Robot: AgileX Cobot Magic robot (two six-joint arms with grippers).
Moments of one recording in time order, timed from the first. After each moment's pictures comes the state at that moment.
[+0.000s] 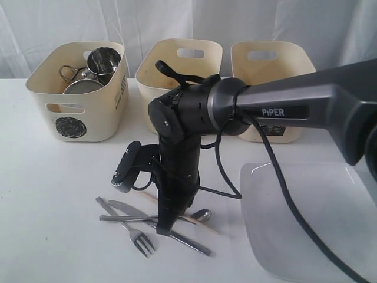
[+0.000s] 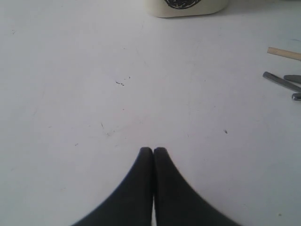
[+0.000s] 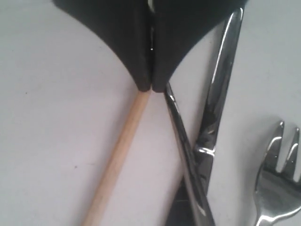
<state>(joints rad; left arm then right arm) 0.06 0.00 0.02 -0.23 0.53 0.31 0.65 2.08 -1.48 0.00 0.94 -0.55</state>
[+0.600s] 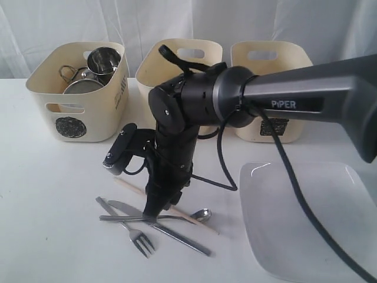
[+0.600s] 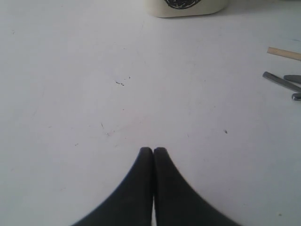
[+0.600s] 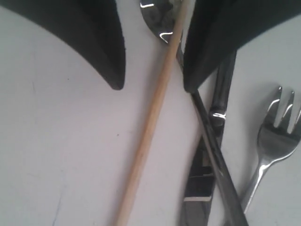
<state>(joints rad) 0.06 0.00 0.02 -0.23 0.53 0.31 0.65 2.05 -1.49 0.02 0.87 -0.48</state>
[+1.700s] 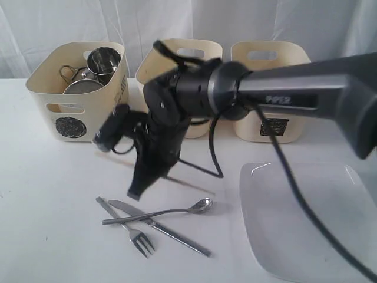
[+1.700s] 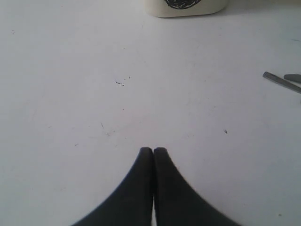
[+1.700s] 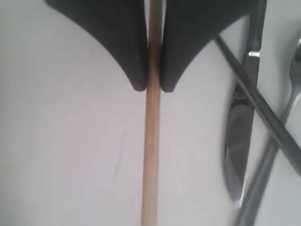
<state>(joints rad) 0.06 0.00 0.02 -0.23 0.53 0.31 0.65 2.04 -1.56 -0.01 0.76 -0.41</state>
